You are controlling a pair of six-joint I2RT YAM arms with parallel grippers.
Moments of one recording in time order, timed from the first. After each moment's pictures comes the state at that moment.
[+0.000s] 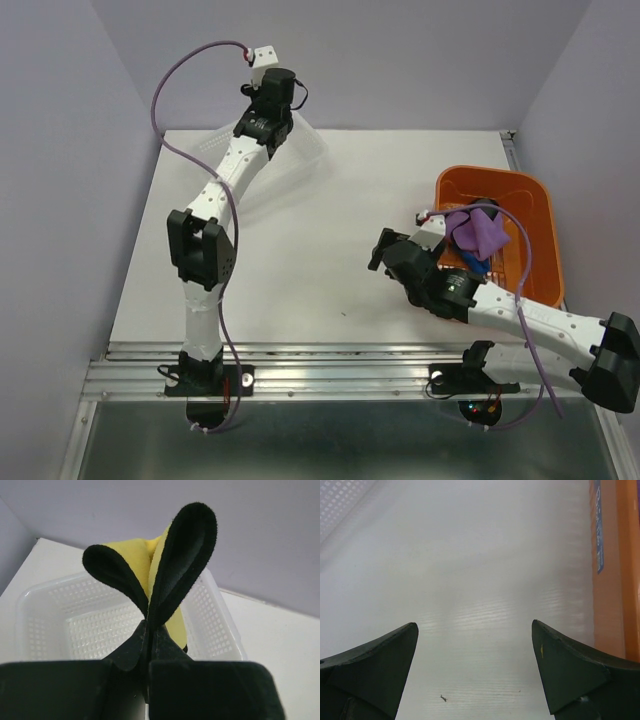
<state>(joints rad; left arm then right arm) -0.42 2.01 2.08 -0.42 -0.64 -0.28 0.96 1.06 0.75 -0.38 0.79 0.87</state>
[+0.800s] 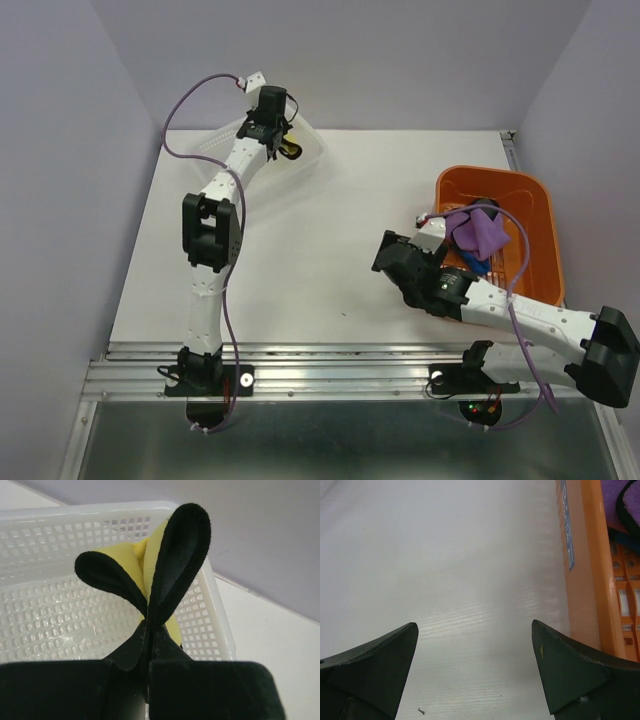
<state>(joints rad) -0.31 2.28 2.18 -0.38 -0.39 -0.58 0.96 1.11 0.75 -0.45 0.87 0.91</state>
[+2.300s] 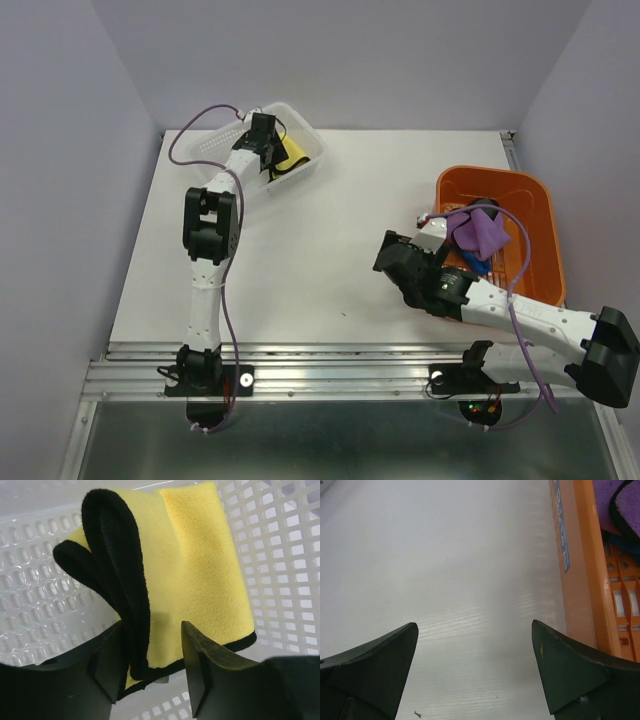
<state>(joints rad) -0.23 2.41 2.08 -0.39 -0.16 -0.58 0.96 1.11 0.75 -0.46 0.89 0.91</state>
